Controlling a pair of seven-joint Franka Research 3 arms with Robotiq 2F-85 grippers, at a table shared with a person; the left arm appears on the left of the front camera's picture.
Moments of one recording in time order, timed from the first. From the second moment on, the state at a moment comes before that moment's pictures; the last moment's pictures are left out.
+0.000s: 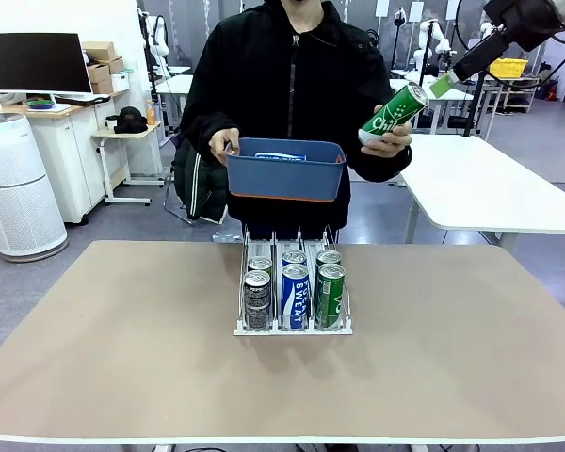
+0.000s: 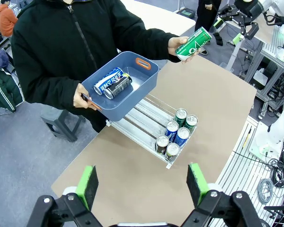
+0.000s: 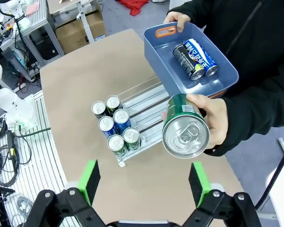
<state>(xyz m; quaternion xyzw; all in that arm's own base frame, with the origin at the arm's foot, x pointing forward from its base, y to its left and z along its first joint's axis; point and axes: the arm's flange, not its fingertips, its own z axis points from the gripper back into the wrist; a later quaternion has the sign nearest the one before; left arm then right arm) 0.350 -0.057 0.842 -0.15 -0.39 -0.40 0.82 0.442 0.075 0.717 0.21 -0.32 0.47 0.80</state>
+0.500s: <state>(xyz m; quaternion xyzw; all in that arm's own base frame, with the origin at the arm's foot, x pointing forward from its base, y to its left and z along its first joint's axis) 0.350 -0.057 0.842 -0.15 -0.39 -0.40 0.82 0.440 0.075 0.718 0.21 -0.32 0.47 0.80</state>
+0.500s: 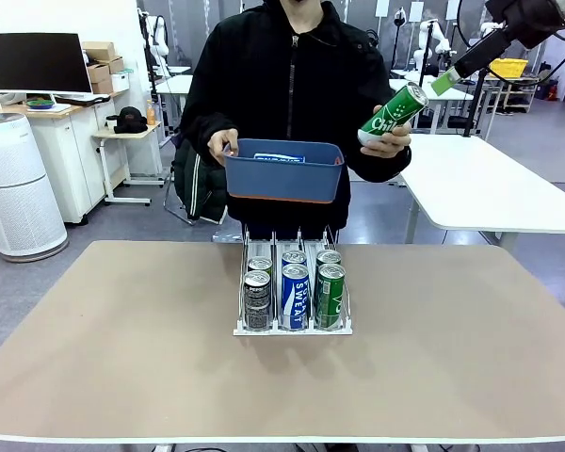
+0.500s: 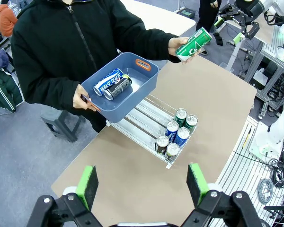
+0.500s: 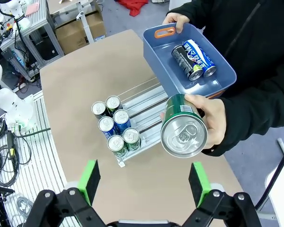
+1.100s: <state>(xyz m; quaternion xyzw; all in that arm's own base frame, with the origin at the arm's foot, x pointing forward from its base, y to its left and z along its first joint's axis) 0.350 -0.057 0.842 -0.15 -0.39 -0.40 0.82 0.466 0.077 0.698 0.19 -0.33 0.48 0.79</state>
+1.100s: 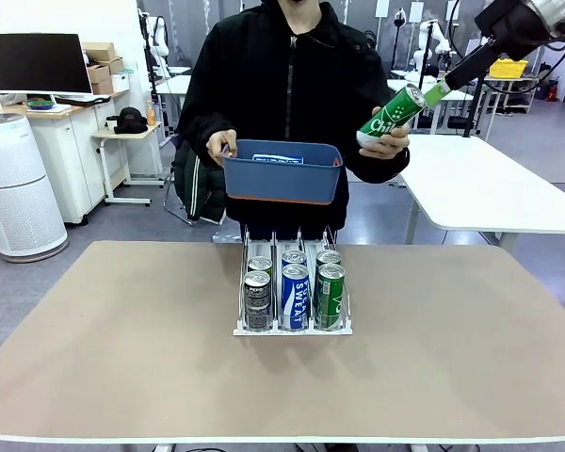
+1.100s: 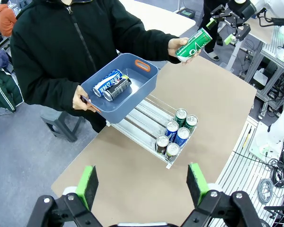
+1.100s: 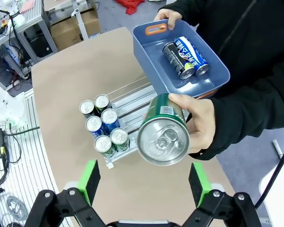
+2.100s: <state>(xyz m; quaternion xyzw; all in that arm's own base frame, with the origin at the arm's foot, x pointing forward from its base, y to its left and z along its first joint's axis) 0.350 -0.057 0.842 -0.15 -0.39 -0.40 0.82 0.497 0.103 0.686 0.17 -0.33 0.50 0.78</state>
